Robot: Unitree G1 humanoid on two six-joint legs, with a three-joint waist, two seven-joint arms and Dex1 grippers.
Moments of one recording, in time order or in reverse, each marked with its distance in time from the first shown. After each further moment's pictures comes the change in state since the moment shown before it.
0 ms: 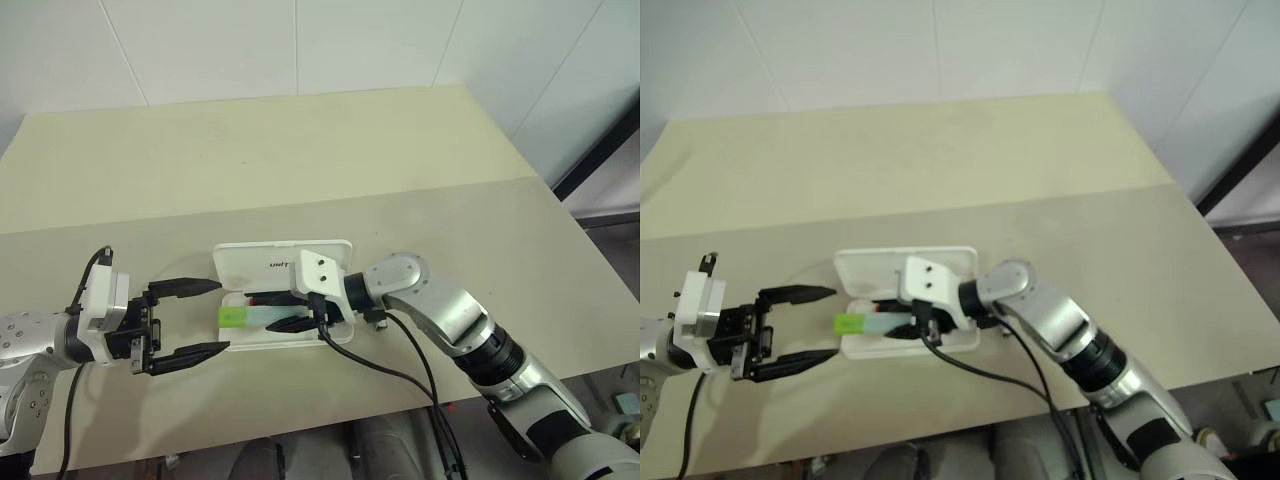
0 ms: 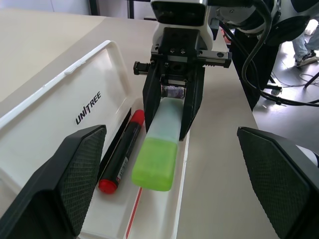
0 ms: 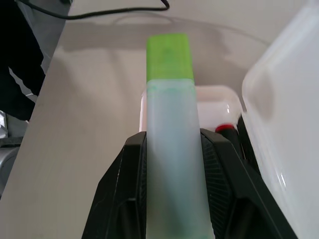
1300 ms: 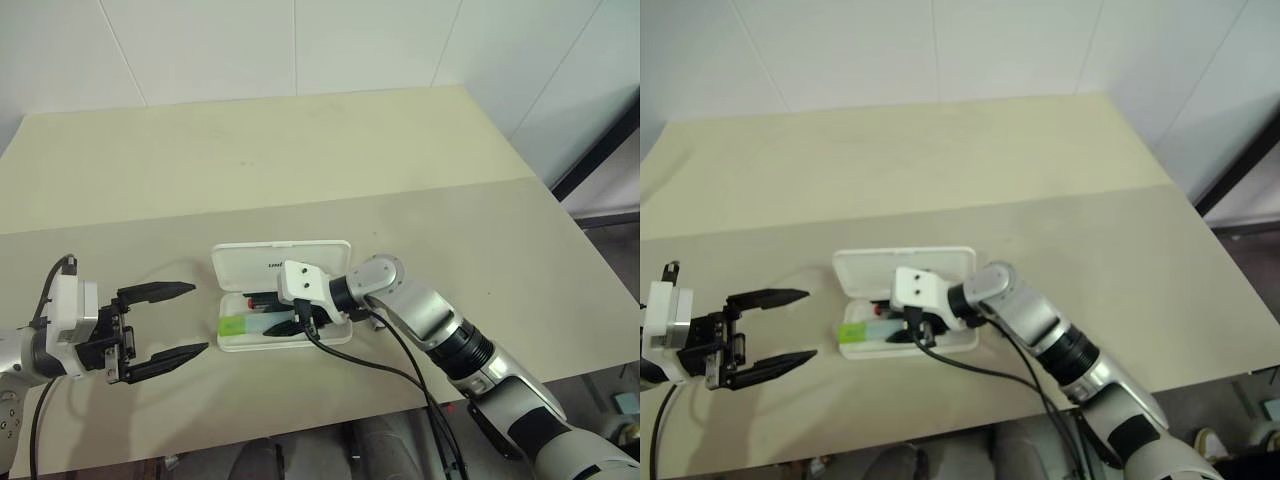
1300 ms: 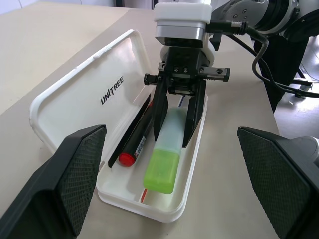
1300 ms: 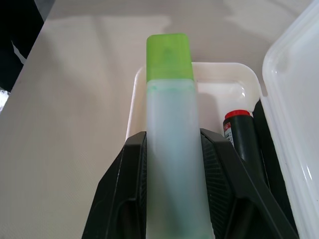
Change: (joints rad) left arm 0.110 0.007 0.124 -0.010 -0.002 -0.036 0.010; right arm -0.018 0.087 0.034 0.205 -0.156 -0.115 0.087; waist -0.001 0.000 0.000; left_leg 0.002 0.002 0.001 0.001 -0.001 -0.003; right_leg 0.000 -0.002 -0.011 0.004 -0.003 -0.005
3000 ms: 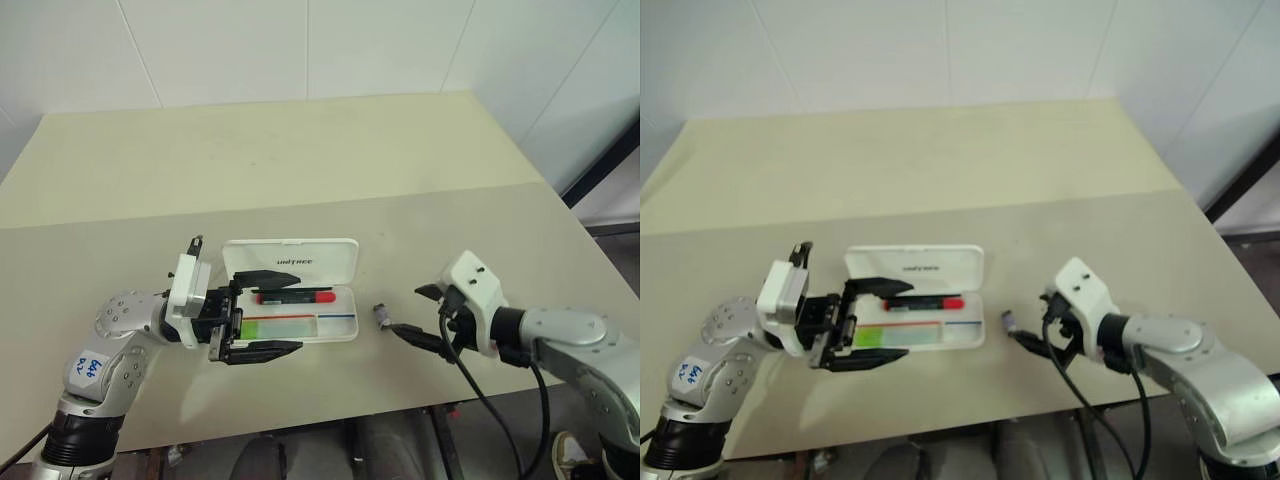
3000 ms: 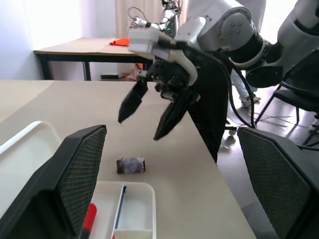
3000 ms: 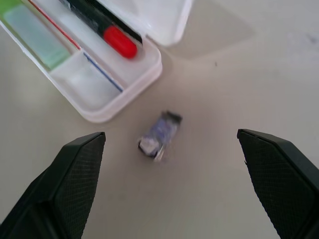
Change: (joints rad) left arm -0.352 -0.181 -0.455 0.014 -0.011 0.018 0.020; right arm 0.588 -0.410 -0.722 -0.836 0.383 0.775 -0.474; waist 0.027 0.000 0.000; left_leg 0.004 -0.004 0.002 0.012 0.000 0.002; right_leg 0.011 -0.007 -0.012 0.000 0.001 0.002
